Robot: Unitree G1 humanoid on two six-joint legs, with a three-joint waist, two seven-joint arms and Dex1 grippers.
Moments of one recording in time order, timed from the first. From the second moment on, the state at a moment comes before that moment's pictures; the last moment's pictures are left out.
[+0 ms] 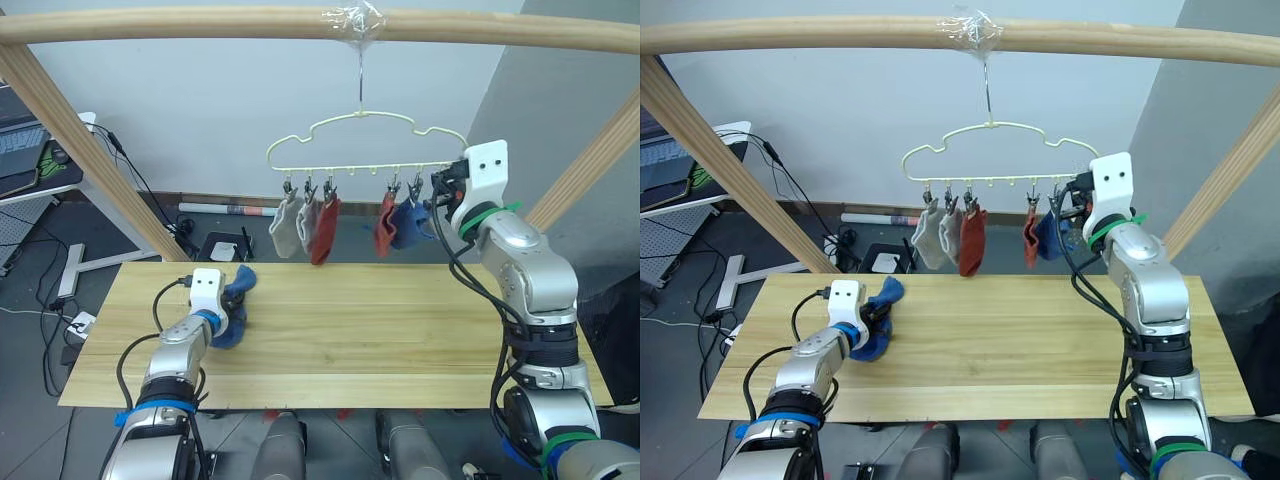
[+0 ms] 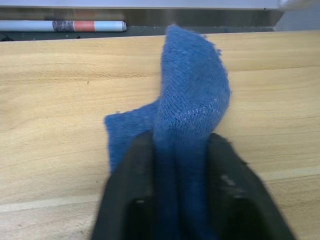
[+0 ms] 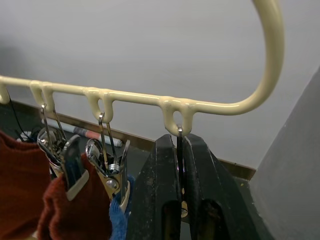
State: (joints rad) left arm -0.40 0.37 0.16 0.70 -0.18 0.17 -0.38; right arm -0.69 -0.30 -0.11 -0.13 0.18 0.76 0.19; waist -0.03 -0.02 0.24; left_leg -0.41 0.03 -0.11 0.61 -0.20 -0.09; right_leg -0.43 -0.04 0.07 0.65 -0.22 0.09
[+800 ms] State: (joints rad) left arm -0.38 -0.05 -0.19 -0.16 -0.45 0.65 -0.50; right arm -0.93 -0.27 -0.38 -0.13 0.45 1.36 0.12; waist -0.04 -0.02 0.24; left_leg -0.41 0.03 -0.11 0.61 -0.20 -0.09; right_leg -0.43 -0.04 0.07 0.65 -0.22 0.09
